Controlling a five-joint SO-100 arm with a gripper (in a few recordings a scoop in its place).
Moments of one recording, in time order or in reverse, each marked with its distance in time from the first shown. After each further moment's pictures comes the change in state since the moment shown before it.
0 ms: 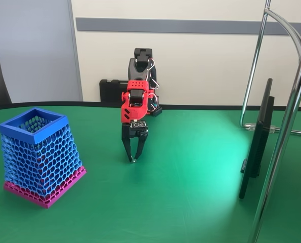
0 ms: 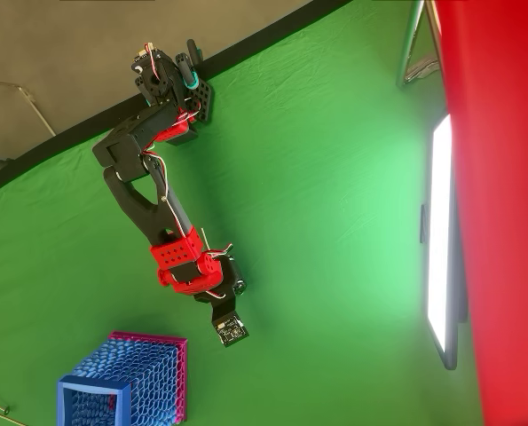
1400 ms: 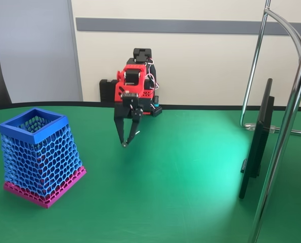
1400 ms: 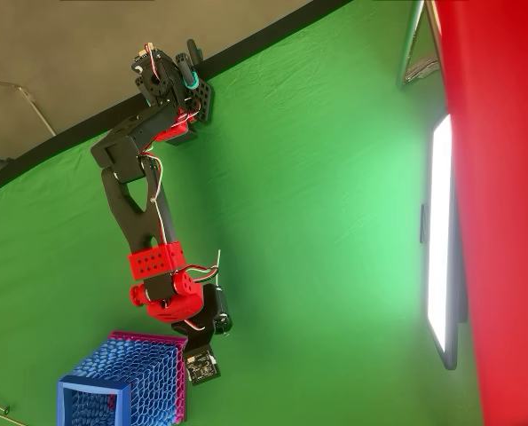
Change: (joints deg) arm 1.8 0.1 -28.5 14.2 4.0
